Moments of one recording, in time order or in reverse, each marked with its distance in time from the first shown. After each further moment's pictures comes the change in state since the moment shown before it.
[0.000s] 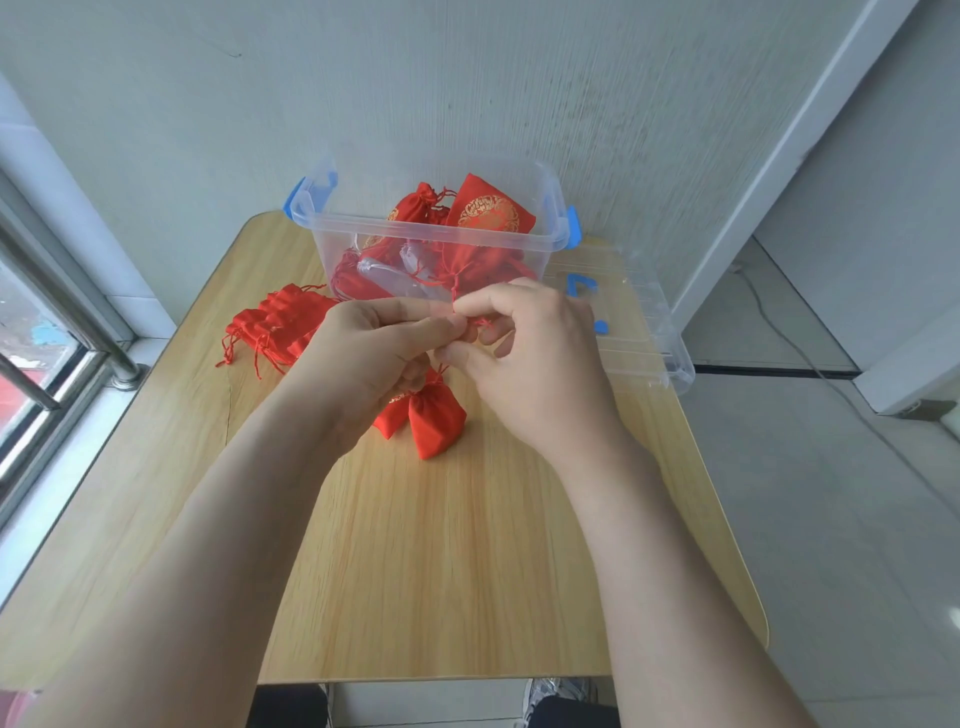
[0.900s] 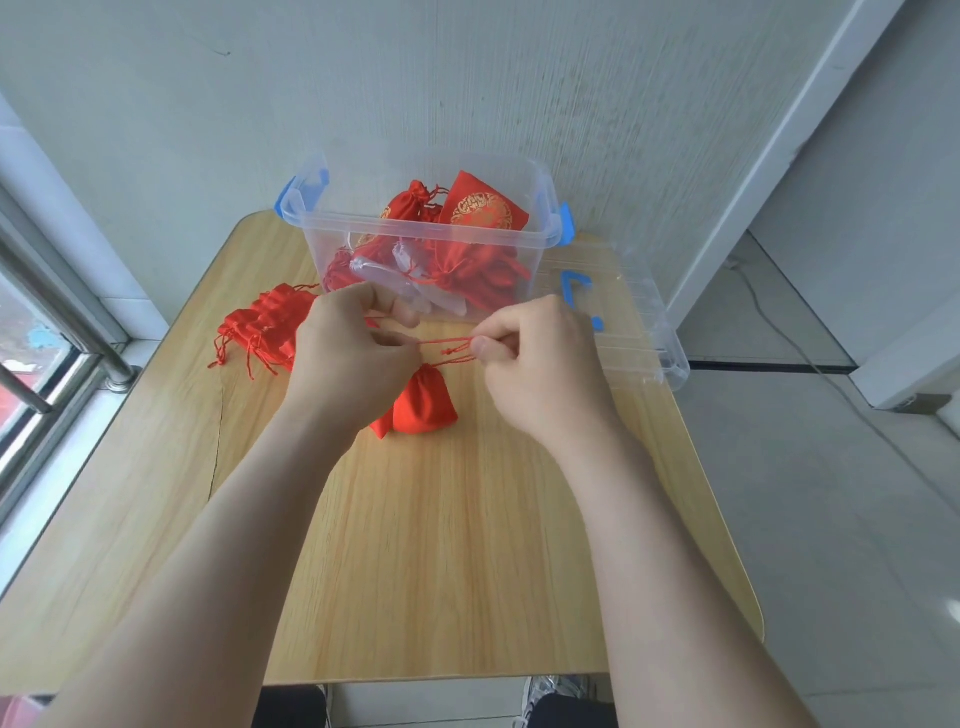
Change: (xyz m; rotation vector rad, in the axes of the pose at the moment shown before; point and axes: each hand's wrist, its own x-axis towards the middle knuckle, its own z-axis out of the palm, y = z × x) left_hand -0.003 -0.003 0.004 0.510 0.341 0.127; right_hand 0.001 0.014 -0.001 -0.163 -0.092 0.199
